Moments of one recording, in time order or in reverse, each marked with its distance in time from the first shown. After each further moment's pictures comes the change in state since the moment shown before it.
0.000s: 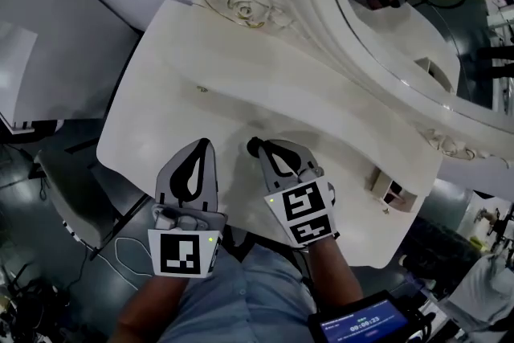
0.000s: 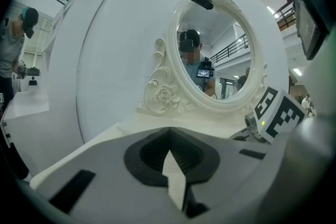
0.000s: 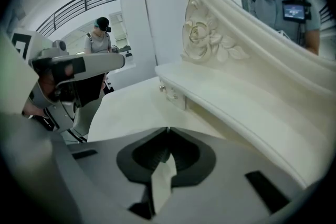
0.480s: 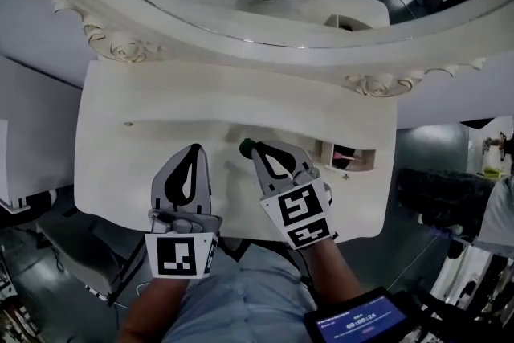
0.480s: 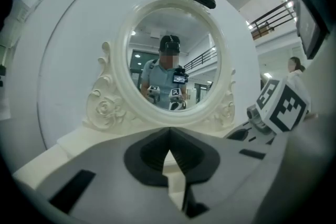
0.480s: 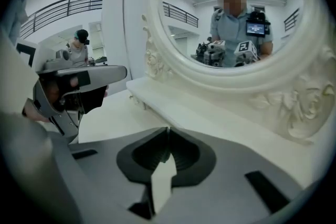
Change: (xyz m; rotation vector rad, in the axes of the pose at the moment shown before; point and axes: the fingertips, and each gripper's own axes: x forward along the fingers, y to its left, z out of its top) left arm 0.024 -0.144 0.042 0.095 -0.086 -0.307; right arm -0.131 -0.082 -0.036 0.150 -0.135 -0.281
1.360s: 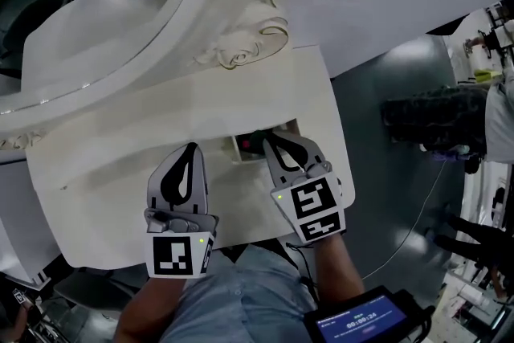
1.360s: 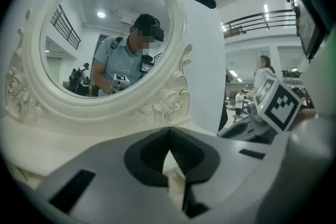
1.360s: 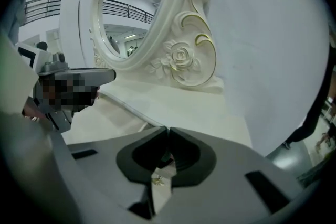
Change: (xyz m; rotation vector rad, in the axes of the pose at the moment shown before) left arm 0.095 -0.191 -0.019 0.070 0.095 -0.377; right arm -0.113 -0.165 -0.121 0.294 0.023 -0.305
